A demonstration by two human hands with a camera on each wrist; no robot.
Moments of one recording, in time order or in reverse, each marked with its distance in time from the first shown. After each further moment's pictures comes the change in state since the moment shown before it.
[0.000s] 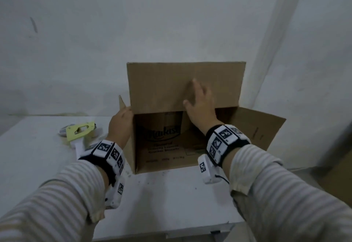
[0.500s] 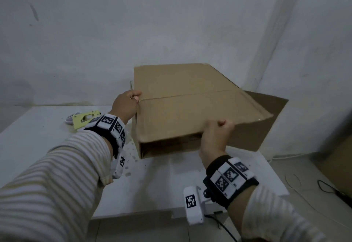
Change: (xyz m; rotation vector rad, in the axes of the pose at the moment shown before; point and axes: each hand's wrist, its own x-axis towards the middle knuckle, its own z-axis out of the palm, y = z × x) left_hand 0.010 0.009 -0.013 0.041 -0.148 -0.072; right_hand -0.108 -0.004 0.019 0.854 0.479 0.727
